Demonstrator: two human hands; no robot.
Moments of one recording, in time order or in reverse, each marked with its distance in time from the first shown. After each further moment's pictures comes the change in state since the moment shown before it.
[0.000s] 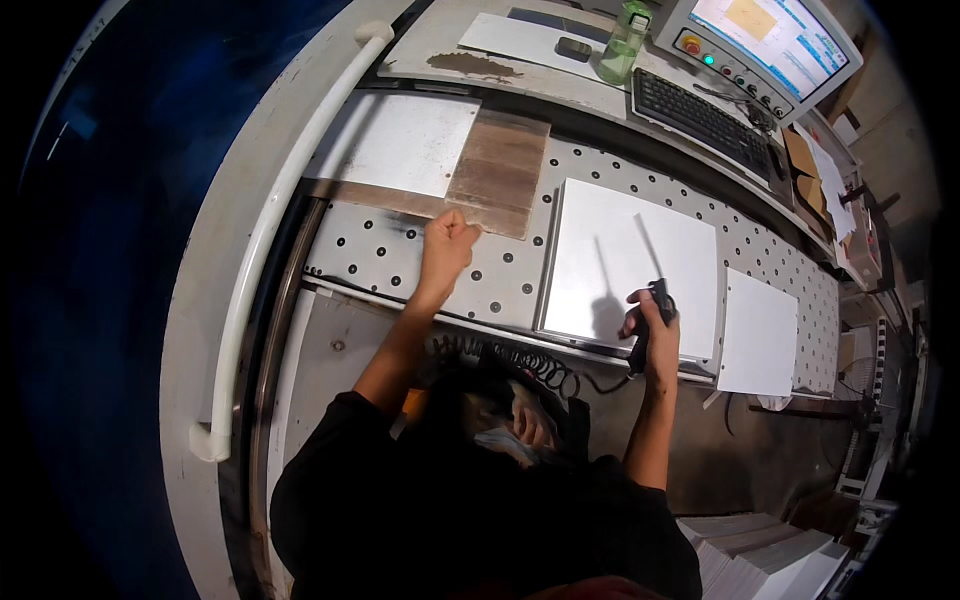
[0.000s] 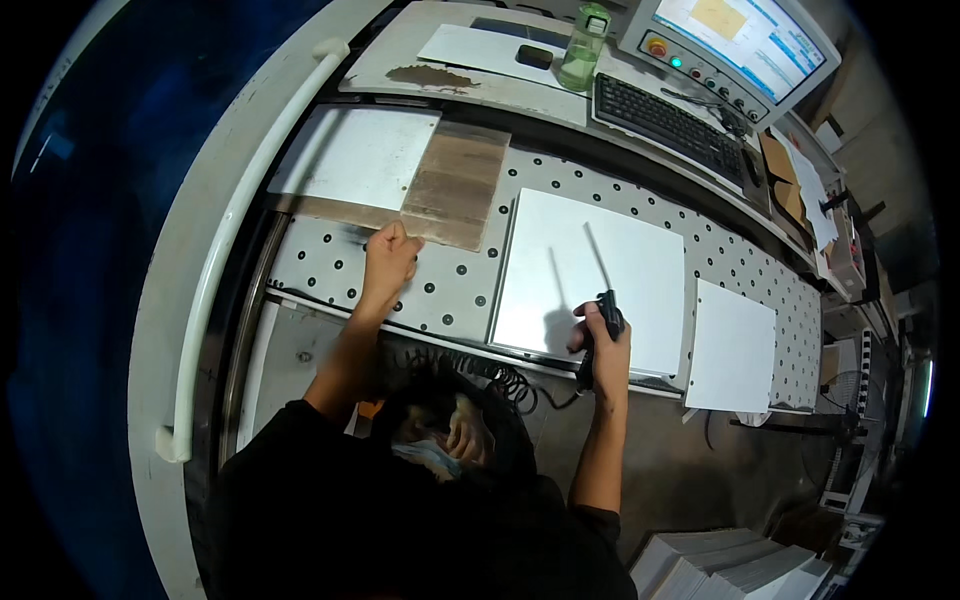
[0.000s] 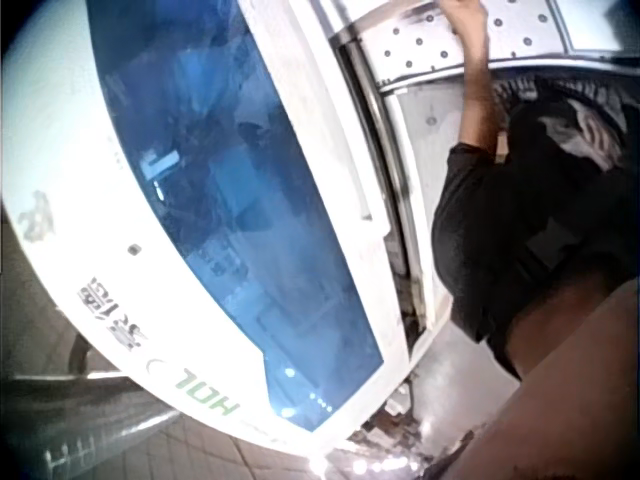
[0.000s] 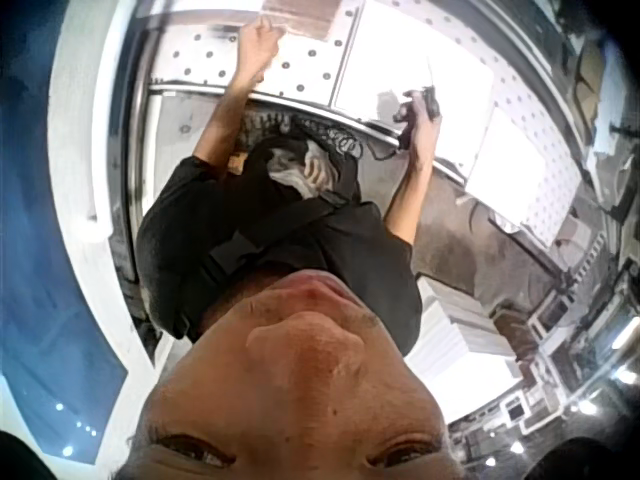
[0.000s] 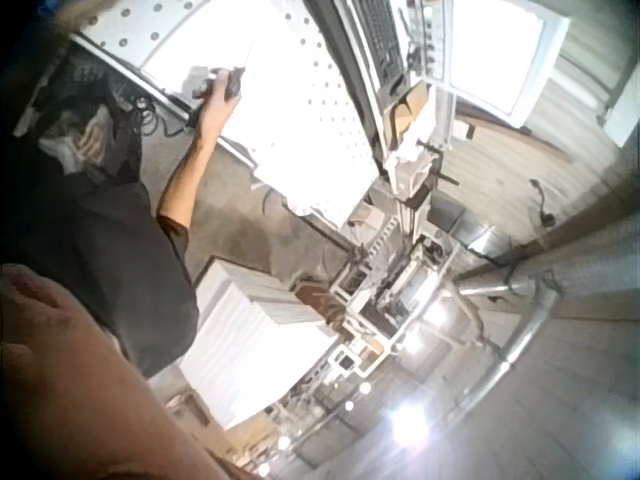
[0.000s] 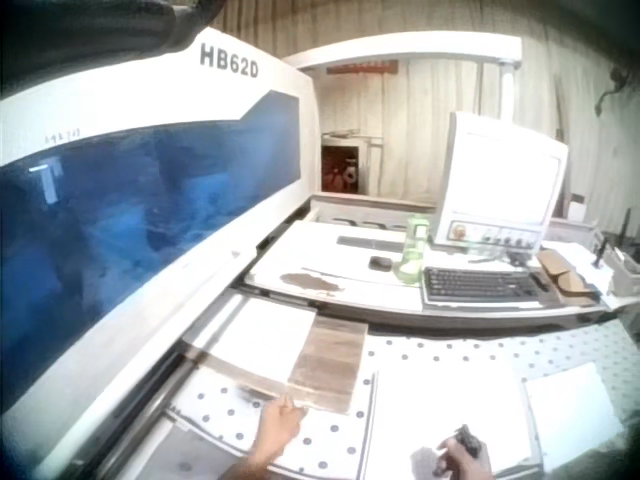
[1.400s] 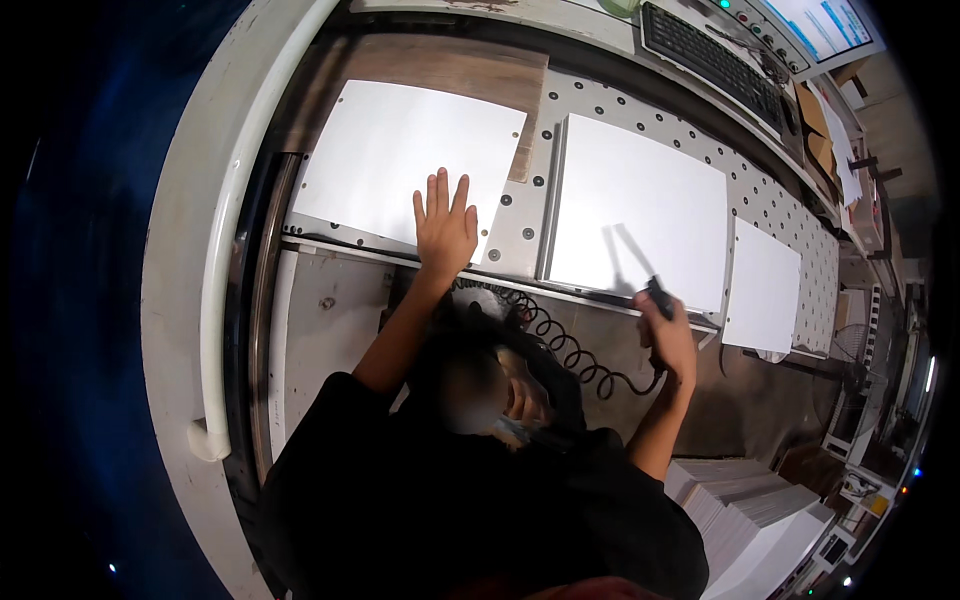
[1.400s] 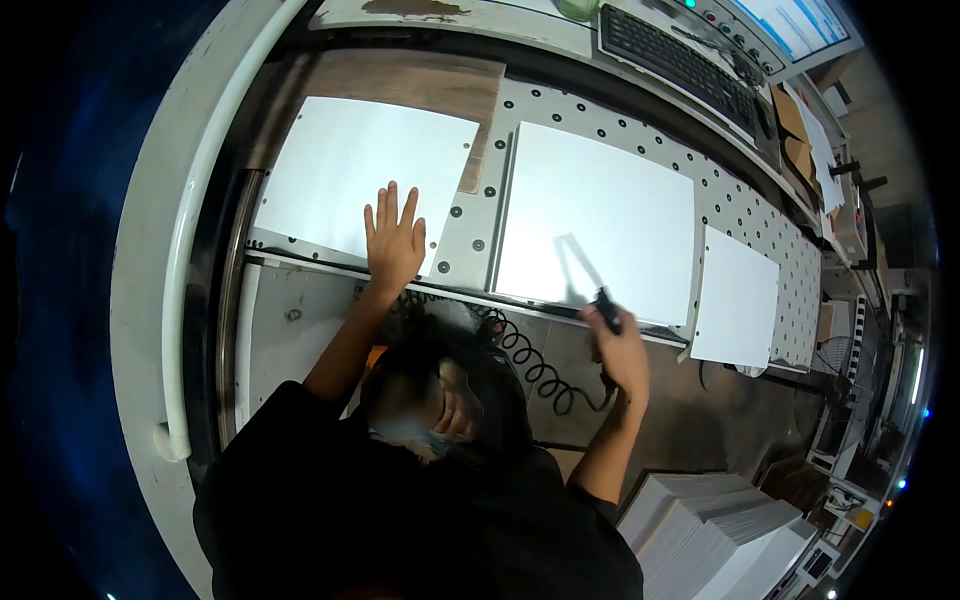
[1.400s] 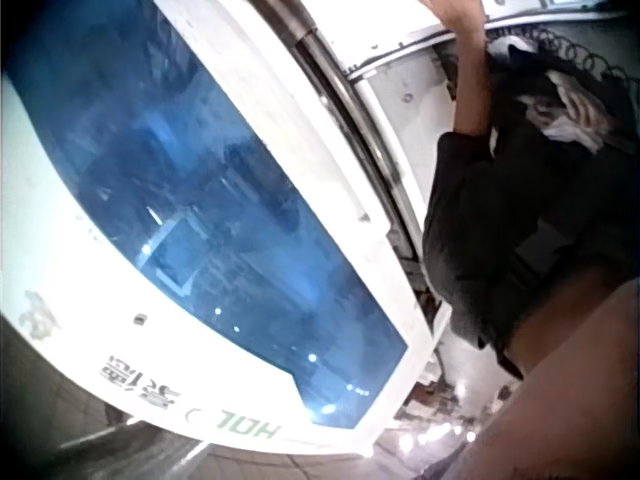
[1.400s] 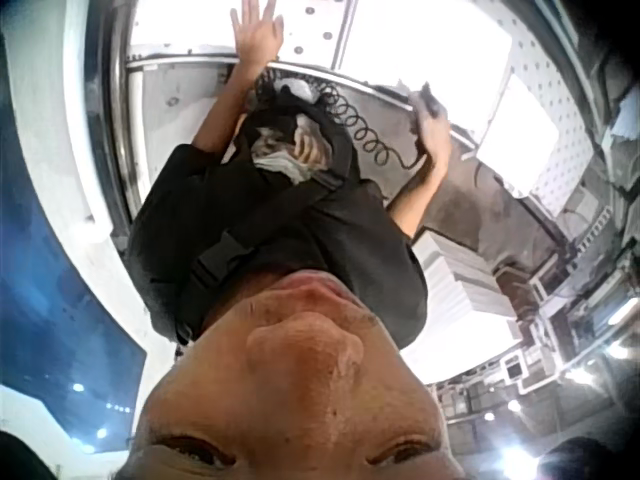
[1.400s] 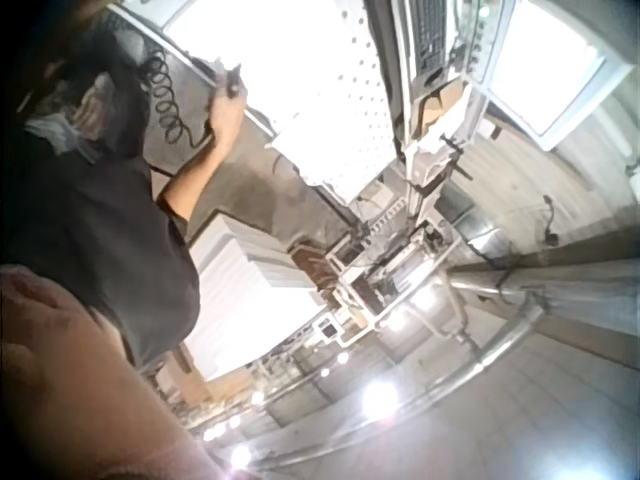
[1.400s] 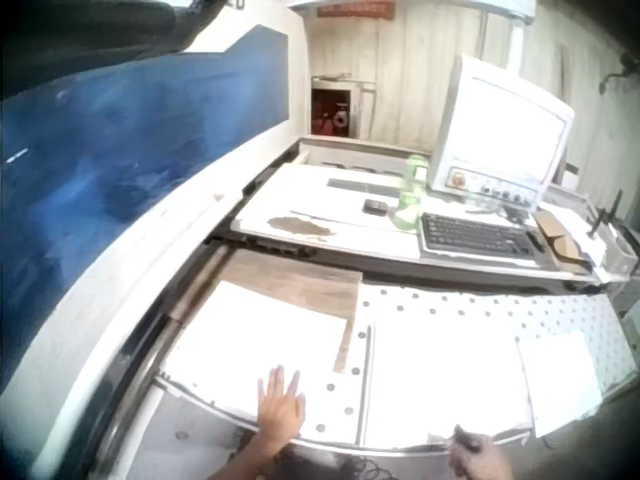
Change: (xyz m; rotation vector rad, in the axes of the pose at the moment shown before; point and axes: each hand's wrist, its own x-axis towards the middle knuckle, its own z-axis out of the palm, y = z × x) left_hand -0.025 -0.103 -0.033 1.487 0.081 0.496; right_hand -0.038 0.010 -0.022 -0.531 0.063 0.370
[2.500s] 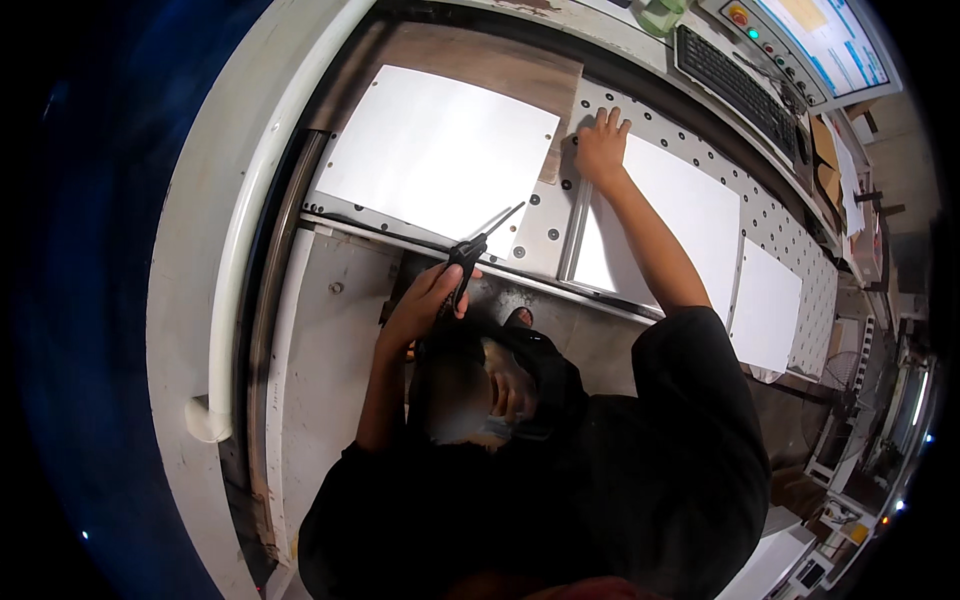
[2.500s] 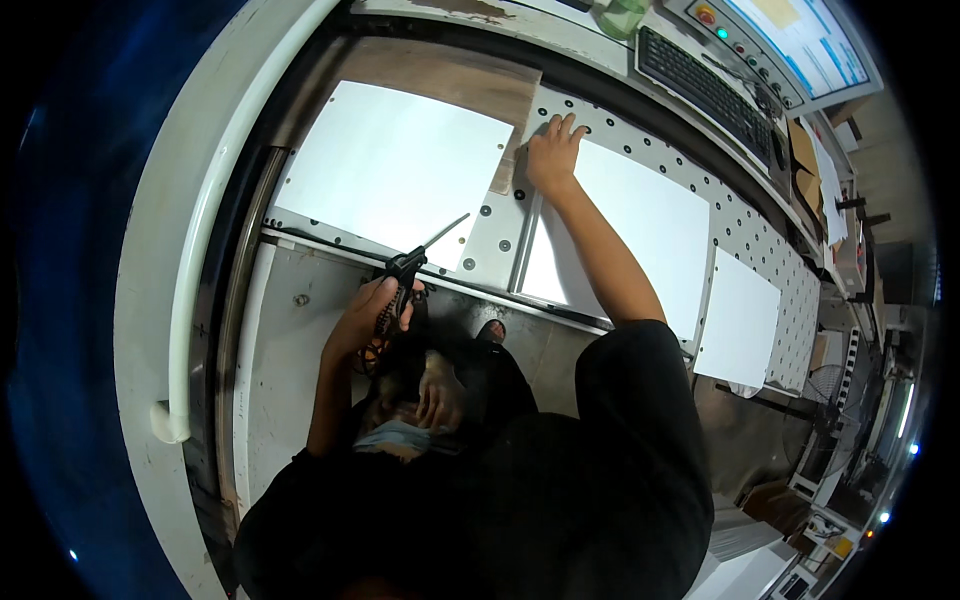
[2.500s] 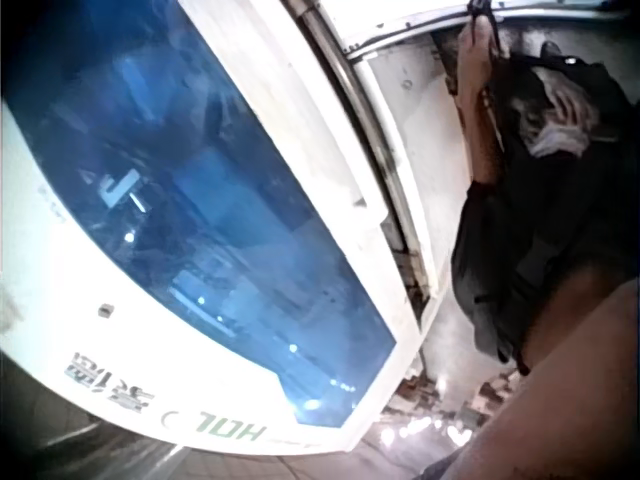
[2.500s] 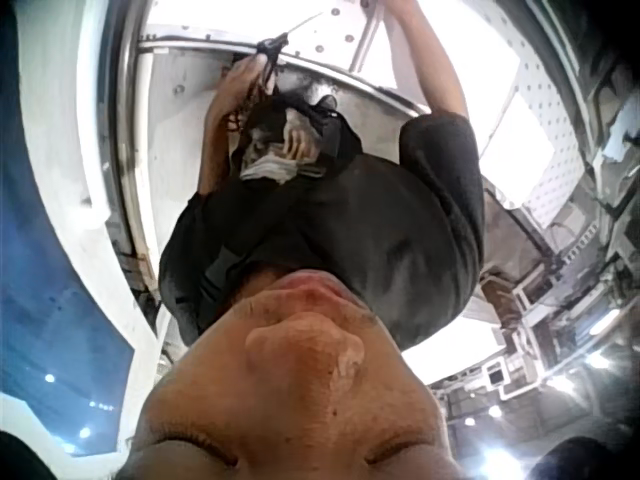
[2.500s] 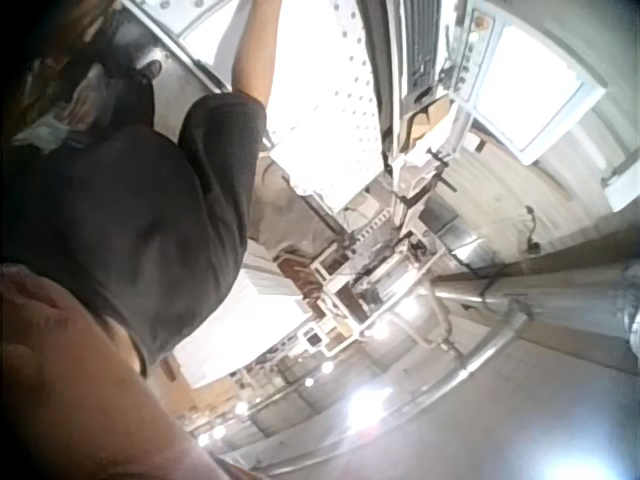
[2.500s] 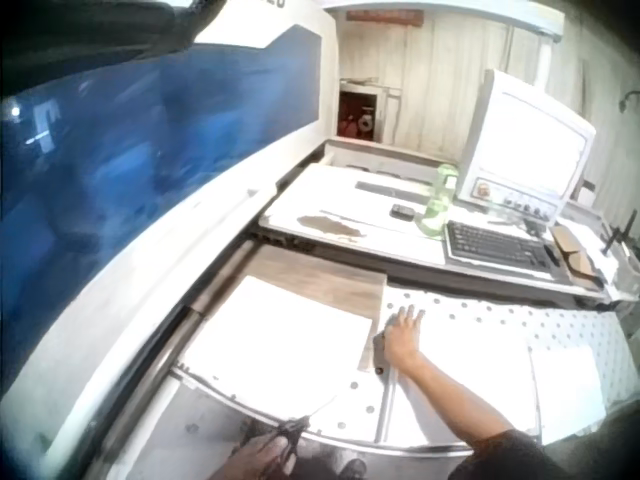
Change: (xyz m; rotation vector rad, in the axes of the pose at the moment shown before) left_hand -0.068 -0.018 -0.154 -1.343 -0.683 -0.566; right_hand 0.232 -0.144 0.164 -1.404 0.441 -0.878
